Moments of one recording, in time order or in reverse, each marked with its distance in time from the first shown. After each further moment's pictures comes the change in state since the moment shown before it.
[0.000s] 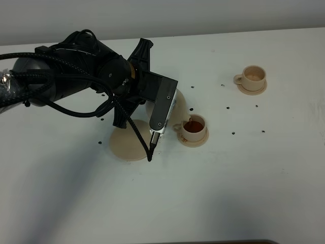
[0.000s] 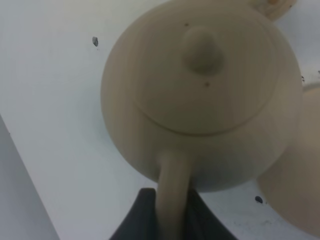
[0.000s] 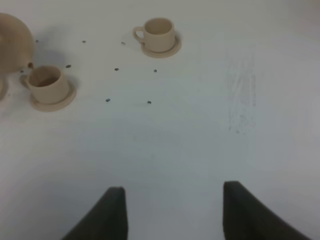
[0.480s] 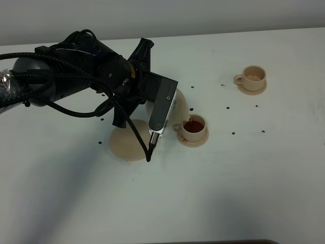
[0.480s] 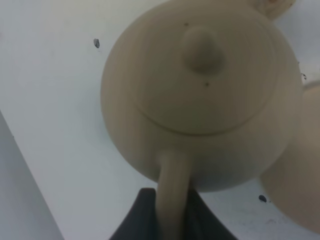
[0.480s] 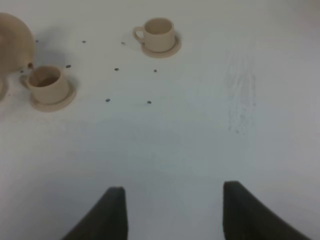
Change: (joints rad) left arm 0.000 0.000 0.000 0.000 -0.004 0.022; right arm 0.000 0.000 0.000 0.000 0.000 0.001
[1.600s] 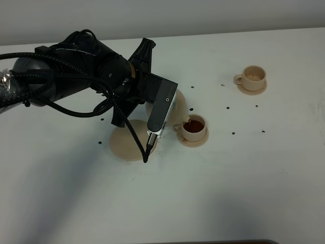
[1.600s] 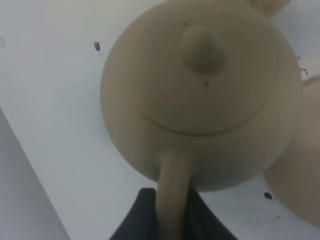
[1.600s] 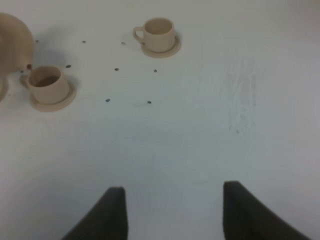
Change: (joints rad) left arm 0.000 0.000 0.000 0.000 -0.004 0.036; right arm 0.000 0.000 0.000 0.000 0.000 -0.001
